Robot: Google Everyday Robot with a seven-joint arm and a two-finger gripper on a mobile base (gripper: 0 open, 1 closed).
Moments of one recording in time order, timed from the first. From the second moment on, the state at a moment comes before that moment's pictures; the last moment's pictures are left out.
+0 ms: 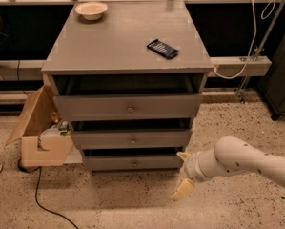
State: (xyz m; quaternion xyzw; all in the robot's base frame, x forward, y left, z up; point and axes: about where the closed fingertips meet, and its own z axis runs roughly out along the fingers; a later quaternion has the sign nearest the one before) arm 0.480 -0.128 0.514 -0.56 0.77 0.18 0.25
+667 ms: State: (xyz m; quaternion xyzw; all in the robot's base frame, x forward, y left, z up) arm 0.539 -0.148 0.395 -0.59 0.71 0.24 0.30
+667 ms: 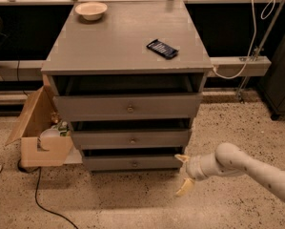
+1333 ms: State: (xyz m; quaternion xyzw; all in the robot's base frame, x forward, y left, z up) arm 0.570 -0.141 0.319 -0.58 0.70 0.28 0.31
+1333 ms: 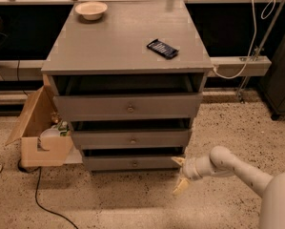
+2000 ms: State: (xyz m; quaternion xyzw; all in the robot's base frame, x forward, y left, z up) arm 0.577 -0.137 0.305 -0.58 0.71 0.27 0.30
